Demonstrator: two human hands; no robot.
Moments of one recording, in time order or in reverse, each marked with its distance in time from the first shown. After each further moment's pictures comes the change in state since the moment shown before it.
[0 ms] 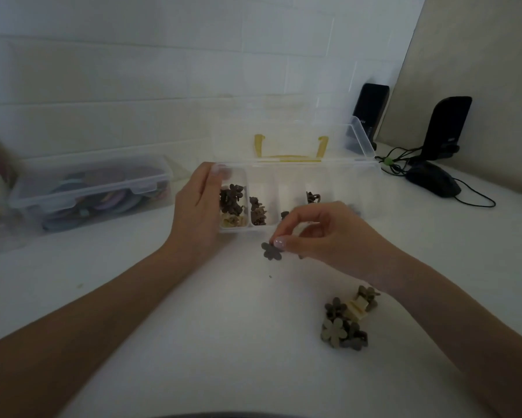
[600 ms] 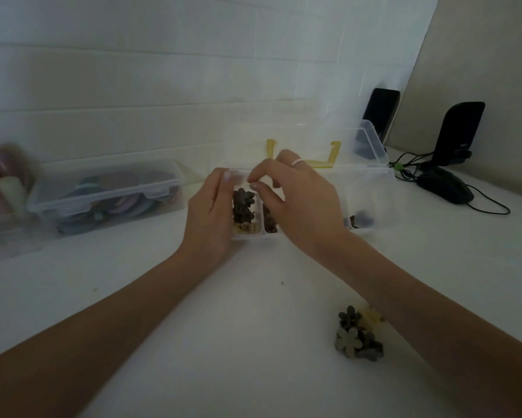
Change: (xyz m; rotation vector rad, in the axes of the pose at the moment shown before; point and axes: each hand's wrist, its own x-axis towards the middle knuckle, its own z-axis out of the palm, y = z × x) left_hand -0.001 -0.001 -0.002 -0.024 -0.034 0.055; right_hand 0.065 -0.011 0.032 -0.732 0.513 -0.313
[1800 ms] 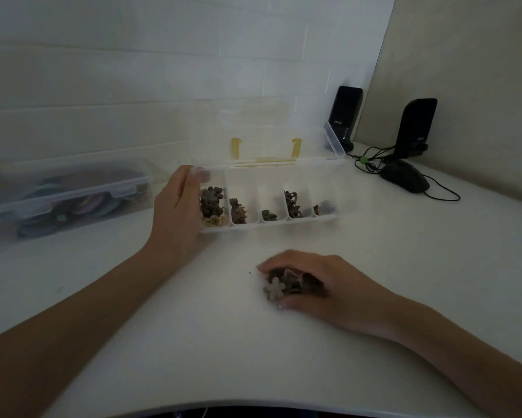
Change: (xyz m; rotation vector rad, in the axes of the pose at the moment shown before) left_hand 0.001 -0.002 0.003 0.037 0.044 -0.074; right_hand -0.106 0.038 -0.060 0.381 -0.629 0.076
